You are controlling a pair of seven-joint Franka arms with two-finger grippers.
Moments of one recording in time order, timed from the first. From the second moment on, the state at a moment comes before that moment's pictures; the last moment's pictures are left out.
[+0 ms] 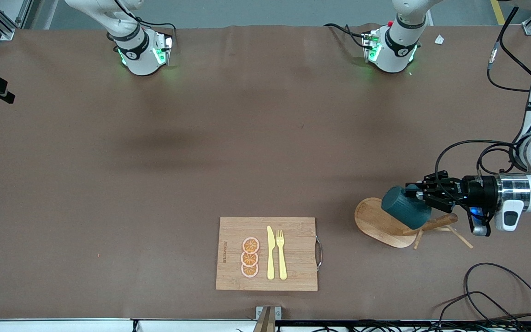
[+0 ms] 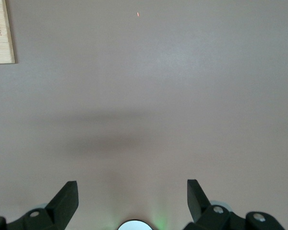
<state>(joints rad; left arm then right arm) 0.54 0.65 -0.55 -1.44 -0.84 1.66 -0.55 -0.03 -0.07 -0.09 -1.53 0.01 1.41 -0.09</state>
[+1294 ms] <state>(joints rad) 0.61 0.73 -0.55 -1.44 -0.84 1.66 -0.37 -0.03 -0.07 -0.09 -1.54 0.00 1.41 -0.10</state>
